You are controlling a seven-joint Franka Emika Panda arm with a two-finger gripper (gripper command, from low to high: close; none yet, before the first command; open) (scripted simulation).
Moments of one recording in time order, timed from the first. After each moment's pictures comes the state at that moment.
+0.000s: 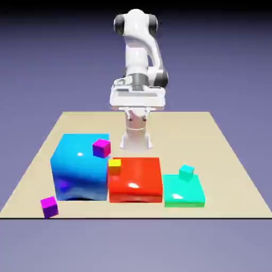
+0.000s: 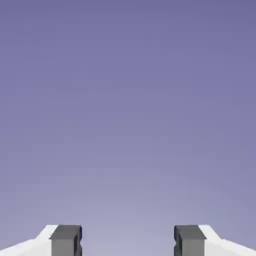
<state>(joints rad) -0.01 -0.53 0.00 -2.77 0.01 3.00 0.75</state>
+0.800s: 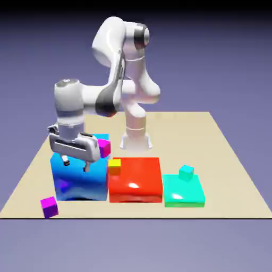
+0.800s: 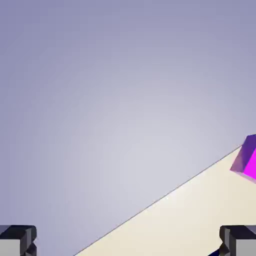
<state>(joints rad) -0.41 0.32 0.01 -1.90 0.11 2.24 0.99</state>
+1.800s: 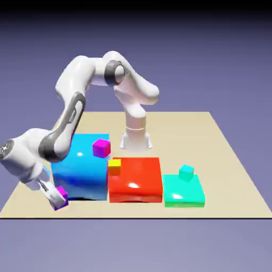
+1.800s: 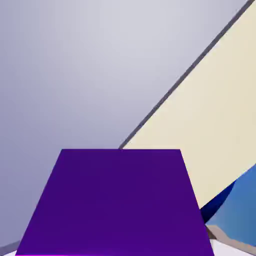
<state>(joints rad) -0.47 0.71 0.09 -1.52 0.13 1.78 1.06</state>
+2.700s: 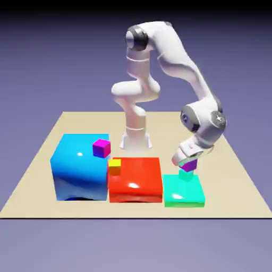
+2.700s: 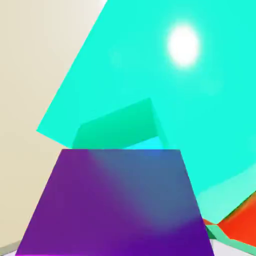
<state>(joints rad) 0.24 0.22 0.32 -2.26 -0.08 1.99 0.83</state>
